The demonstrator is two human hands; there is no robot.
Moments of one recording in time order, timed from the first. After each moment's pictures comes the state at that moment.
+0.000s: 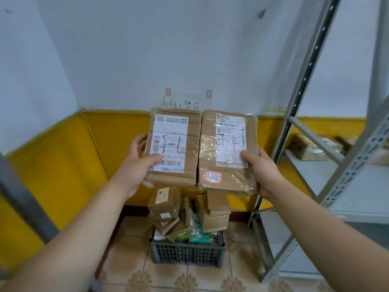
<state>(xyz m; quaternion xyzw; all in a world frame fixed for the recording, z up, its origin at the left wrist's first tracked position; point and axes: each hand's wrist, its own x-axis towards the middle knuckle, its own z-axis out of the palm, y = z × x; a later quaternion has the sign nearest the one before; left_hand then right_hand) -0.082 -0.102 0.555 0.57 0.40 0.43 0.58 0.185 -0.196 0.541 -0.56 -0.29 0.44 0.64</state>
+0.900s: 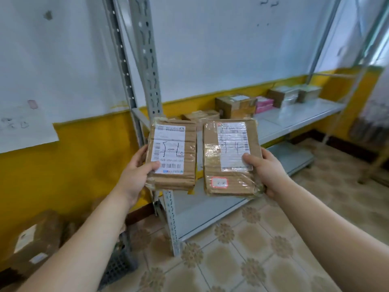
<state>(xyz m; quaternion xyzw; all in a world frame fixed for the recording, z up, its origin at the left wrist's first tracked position) 0.266 -0.357 0.519 0.61 0.26 0.26 0.70 0.441 -0.606 0.536 -0.68 -0.09 0.20 0.70</state>
